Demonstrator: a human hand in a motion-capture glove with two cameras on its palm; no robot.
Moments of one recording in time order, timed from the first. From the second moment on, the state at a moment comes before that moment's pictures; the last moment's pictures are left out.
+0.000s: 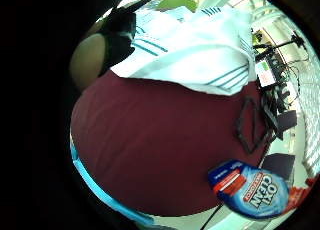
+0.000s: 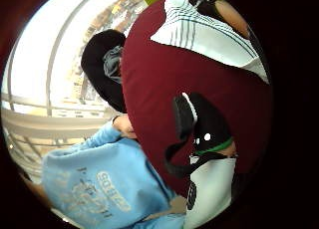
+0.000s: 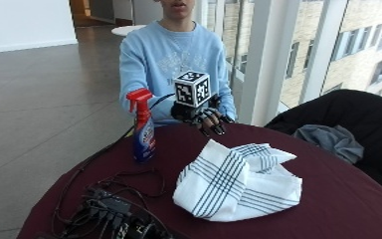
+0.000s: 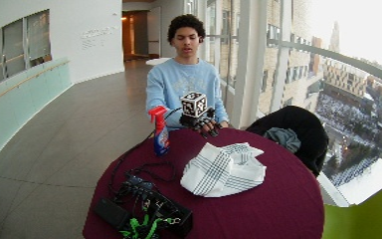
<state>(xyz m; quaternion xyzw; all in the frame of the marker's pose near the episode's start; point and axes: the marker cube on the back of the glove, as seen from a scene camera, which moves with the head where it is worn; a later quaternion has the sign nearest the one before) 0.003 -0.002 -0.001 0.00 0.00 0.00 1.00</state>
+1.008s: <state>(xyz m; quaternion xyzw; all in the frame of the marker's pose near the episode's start) 0.050 0.174 -0.028 0.21 -0.04 0.30 0.93</state>
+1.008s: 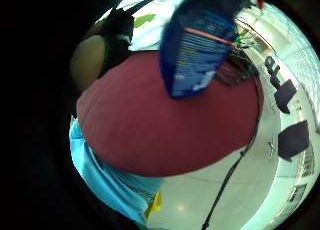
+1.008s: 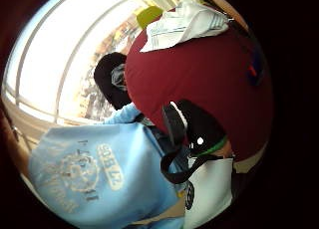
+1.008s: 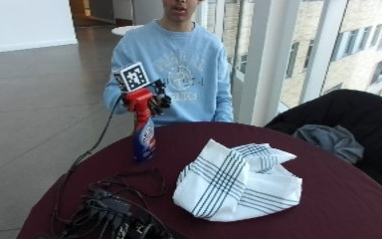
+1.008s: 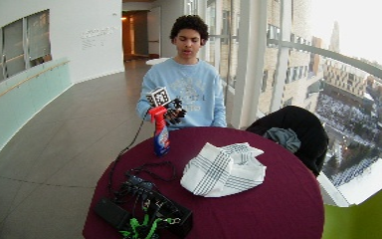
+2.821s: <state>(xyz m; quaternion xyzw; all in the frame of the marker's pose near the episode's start) 0.161 0.118 -0.017 0.39 -0.42 0.30 0.77</state>
